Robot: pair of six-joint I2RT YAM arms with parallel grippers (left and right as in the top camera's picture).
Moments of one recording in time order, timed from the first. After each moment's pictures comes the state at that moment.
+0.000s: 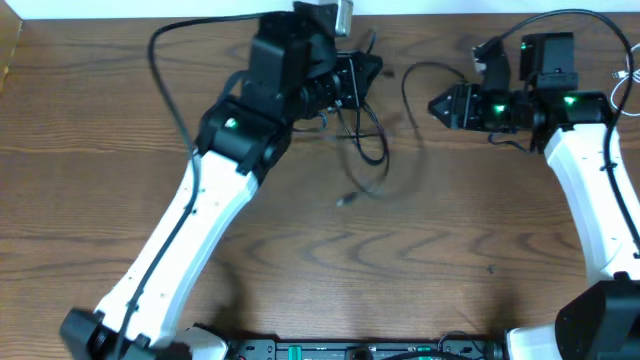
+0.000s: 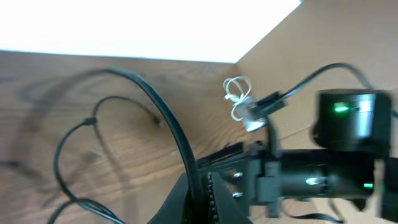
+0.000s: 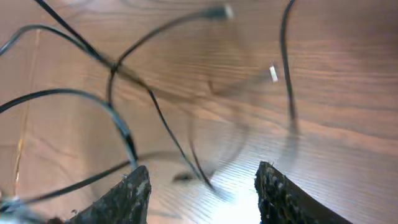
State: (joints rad) left arm -0.47 1.53 1.55 -0.42 0.41 -0.54; right arm 0.05 1.61 1.42 -0.78 -0.58 0.19
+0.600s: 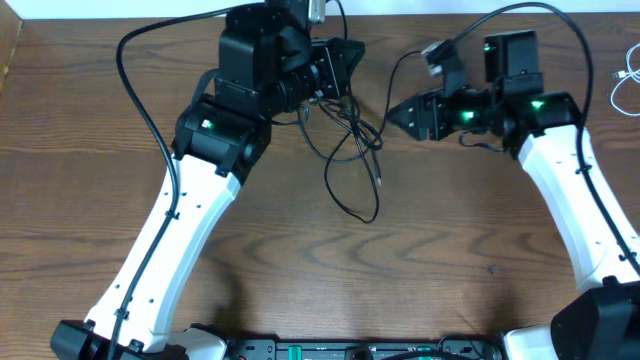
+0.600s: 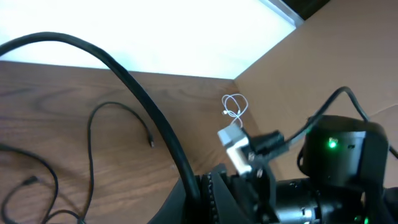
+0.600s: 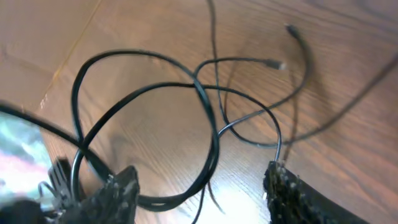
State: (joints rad) left arm -0.39 1.51 1.55 -0.39 0.46 -0.58; right arm 0.19 1.61 1.42 -0.71 -0.73 -0.02
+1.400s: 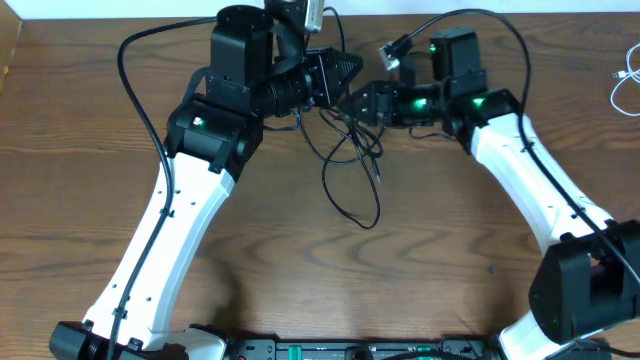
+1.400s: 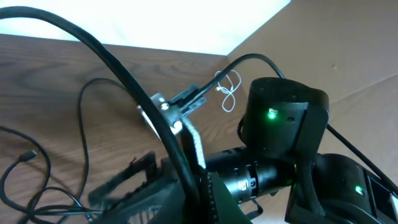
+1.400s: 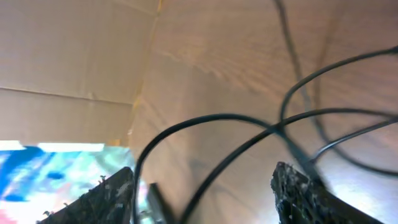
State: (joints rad) left arm -0.36 1.51 1.55 -0.48 0.58 -0.53; right arm 0.32 1.77 1.42 -0.40 -0.88 0.54
